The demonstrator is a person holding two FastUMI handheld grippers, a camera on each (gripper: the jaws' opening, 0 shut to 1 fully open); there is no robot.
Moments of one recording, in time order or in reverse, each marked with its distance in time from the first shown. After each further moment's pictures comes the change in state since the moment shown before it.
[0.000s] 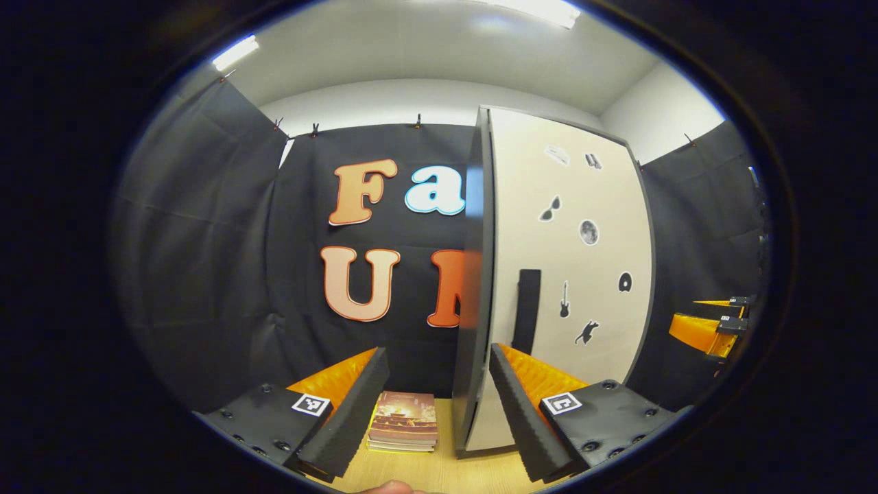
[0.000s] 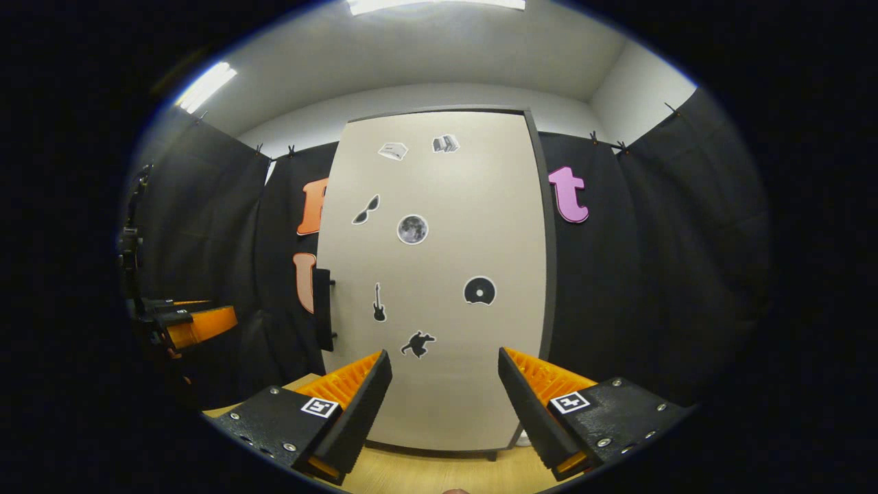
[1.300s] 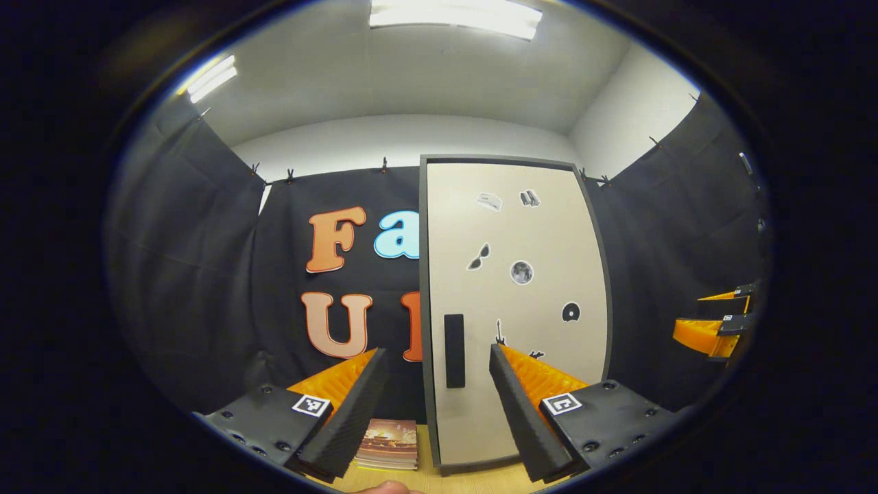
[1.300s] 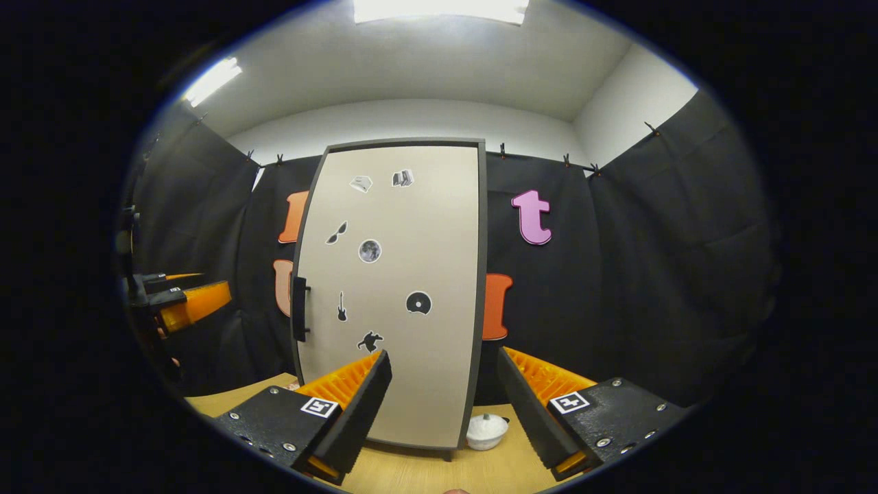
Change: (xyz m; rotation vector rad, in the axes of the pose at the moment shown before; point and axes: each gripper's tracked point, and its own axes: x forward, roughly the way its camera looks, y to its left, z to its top) left arm -0.037 -0.066 0.041 0.075 -0.153 -0.048; right arm 0.007 -0.092 0.035 -0.036 -0.059 -0.094
